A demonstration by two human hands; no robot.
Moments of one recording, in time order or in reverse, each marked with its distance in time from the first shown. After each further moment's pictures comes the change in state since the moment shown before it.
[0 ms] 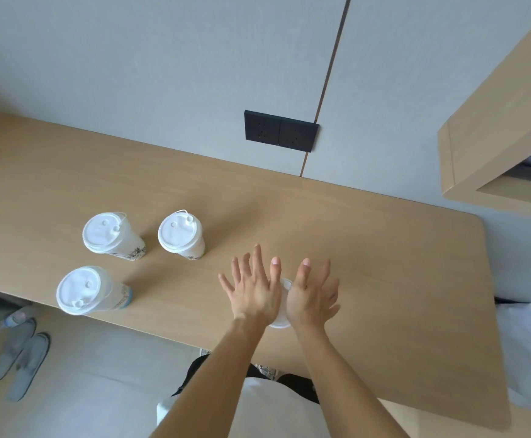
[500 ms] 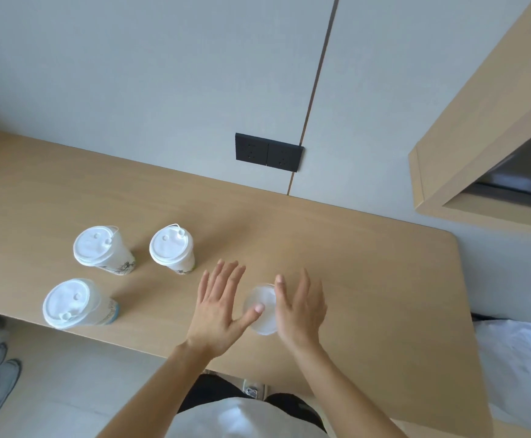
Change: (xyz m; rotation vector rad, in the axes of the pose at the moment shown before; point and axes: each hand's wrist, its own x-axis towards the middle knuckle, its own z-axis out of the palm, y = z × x) left_hand -0.010 -0.063 -0.032 0.039 0.144 0.582; right_hand -0.015 0.002 -0.027 -0.131 -0.064 -0.291
